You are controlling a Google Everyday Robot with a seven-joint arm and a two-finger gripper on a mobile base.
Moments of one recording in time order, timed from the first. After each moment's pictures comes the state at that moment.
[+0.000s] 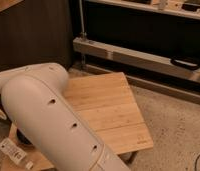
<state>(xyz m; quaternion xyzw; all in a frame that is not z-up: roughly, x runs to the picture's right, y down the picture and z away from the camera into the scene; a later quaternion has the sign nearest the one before) -0.494 0.162 0.672 -0.40 0.06 0.17 0.90</state>
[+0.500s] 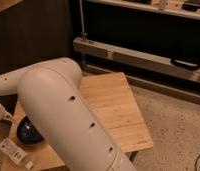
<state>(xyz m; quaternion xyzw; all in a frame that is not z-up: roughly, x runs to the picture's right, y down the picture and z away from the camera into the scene) -0.446 0.181 0.661 -0.40 0.08 0.20 0.89</state>
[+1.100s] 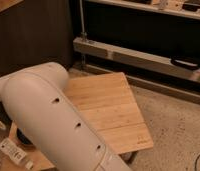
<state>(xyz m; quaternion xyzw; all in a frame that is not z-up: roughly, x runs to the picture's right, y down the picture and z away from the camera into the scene) -0.490 0.206 0.655 -0.40 0.07 0.18 0.90</state>
